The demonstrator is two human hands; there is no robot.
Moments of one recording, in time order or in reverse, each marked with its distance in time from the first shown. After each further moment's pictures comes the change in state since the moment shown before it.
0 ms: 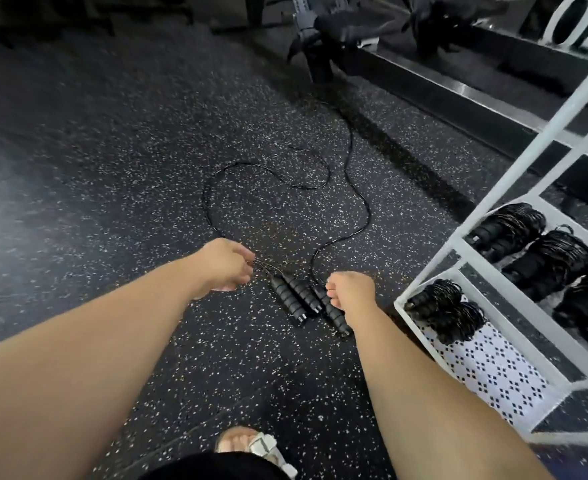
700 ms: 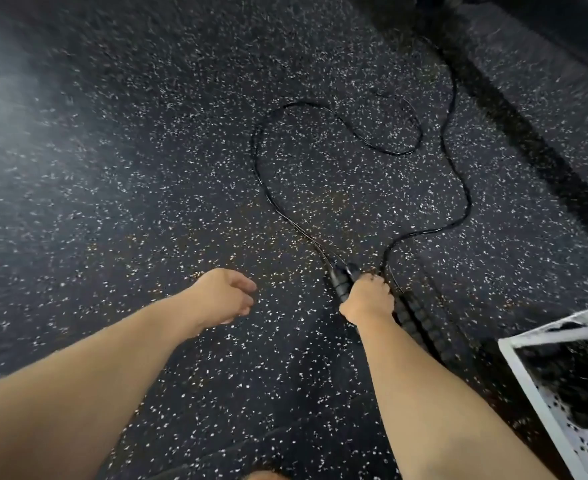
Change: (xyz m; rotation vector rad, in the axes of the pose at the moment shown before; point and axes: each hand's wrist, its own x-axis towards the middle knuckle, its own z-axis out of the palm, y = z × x) left_hand 0.140 -0.155 -0.046 -0.004 0.026 -0.190; right_hand 0.132 0.074 0.136 -1.452 0.013 -0.225
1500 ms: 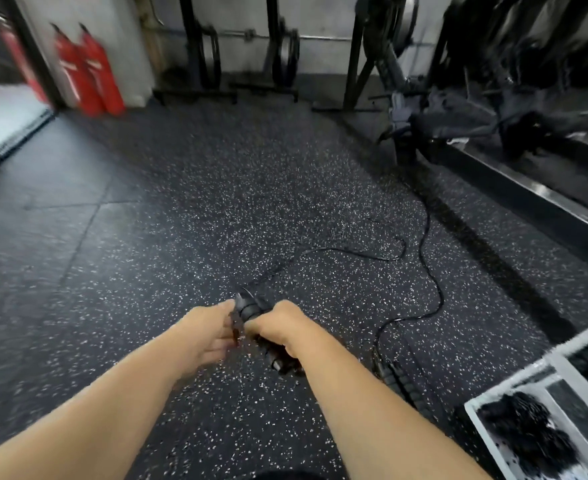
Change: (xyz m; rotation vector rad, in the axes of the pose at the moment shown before) left_hand -0.218 0.016 -0.069 -0.580 0.242 0.007; right_hand -0.269 -0.113 -0.170 0.663 -0.353 -0.394
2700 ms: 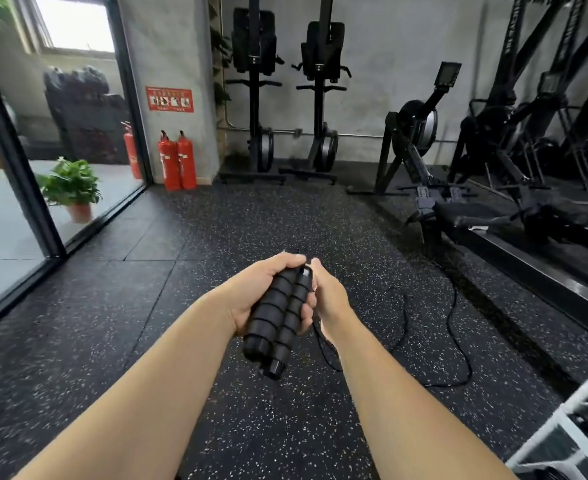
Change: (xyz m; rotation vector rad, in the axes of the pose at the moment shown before) left_hand -0.212 0.085 -0.085 -0.374 -0.698 0.217; right_hand -0.152 -0.119 0.006 0.658 0.039 -0.583
